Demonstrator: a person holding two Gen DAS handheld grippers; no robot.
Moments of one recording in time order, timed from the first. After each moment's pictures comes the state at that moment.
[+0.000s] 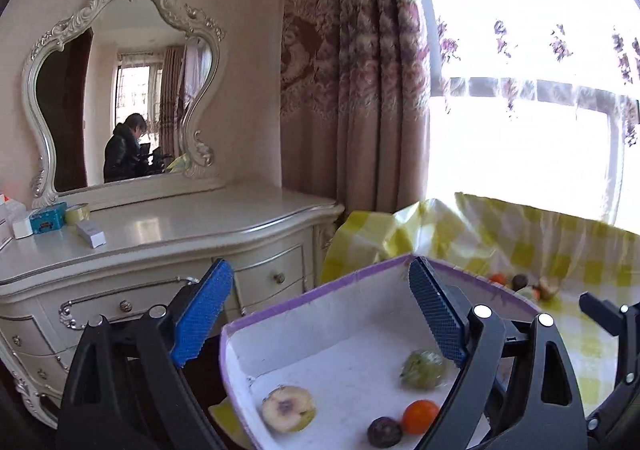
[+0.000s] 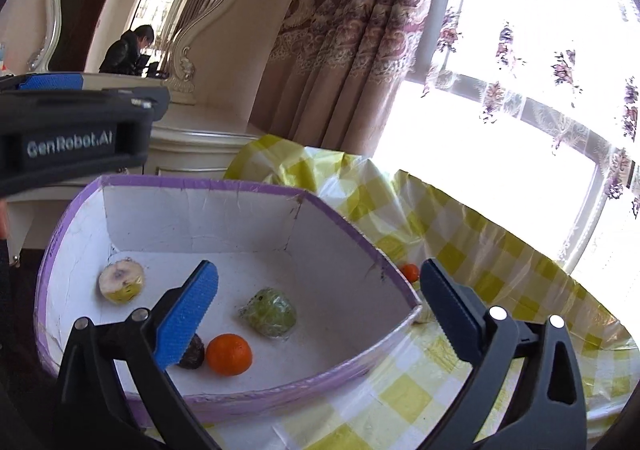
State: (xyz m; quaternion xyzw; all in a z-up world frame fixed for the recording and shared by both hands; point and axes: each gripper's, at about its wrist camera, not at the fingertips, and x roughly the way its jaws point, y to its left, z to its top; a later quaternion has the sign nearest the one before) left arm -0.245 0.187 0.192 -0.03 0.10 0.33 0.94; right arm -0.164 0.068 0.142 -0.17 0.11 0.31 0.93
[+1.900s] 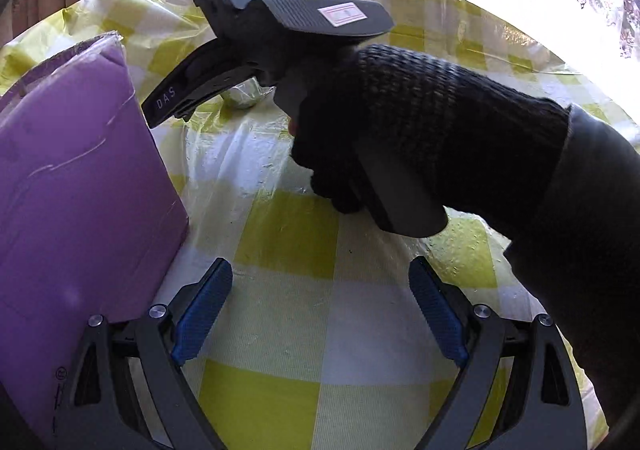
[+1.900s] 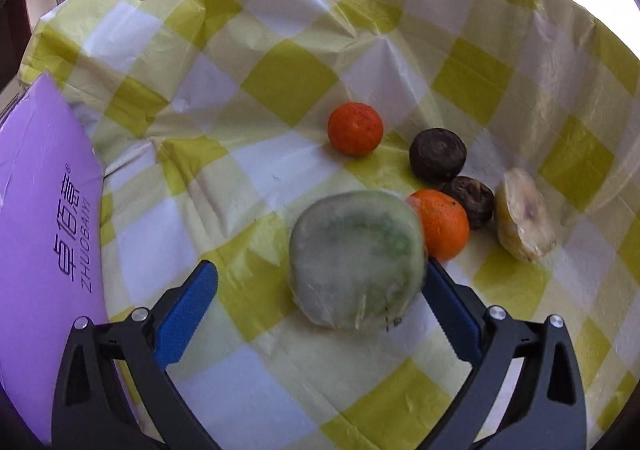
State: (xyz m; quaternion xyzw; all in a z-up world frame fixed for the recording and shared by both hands) left arm -0.041 0.025 0.000 -0.04 0.42 -0.03 0.91; right arm 0.172 0.086 -0.002 -0.16 0.42 0.32 0.83
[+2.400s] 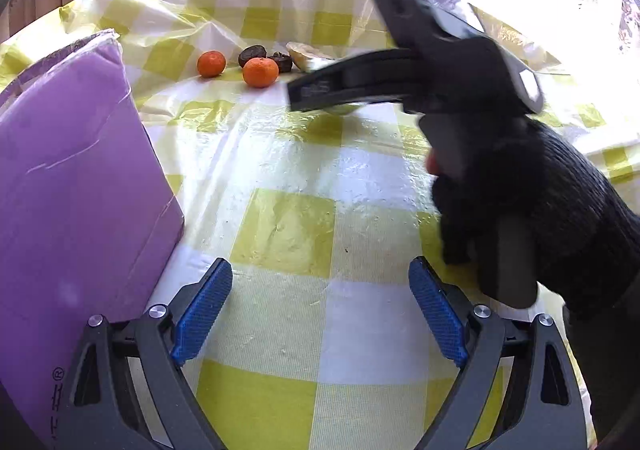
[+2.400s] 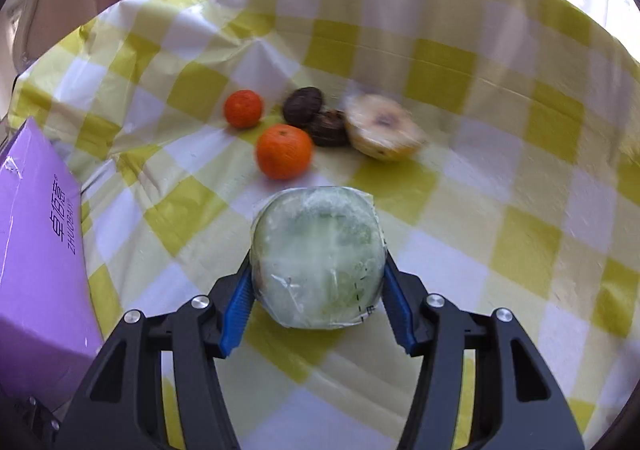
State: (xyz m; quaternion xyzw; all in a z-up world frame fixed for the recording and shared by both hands) left arm -0.041 0.025 0.000 -0.04 0.42 -0.04 0.91; right arm 0.134 -0.052 0.007 -0.04 0.42 0.21 0.88
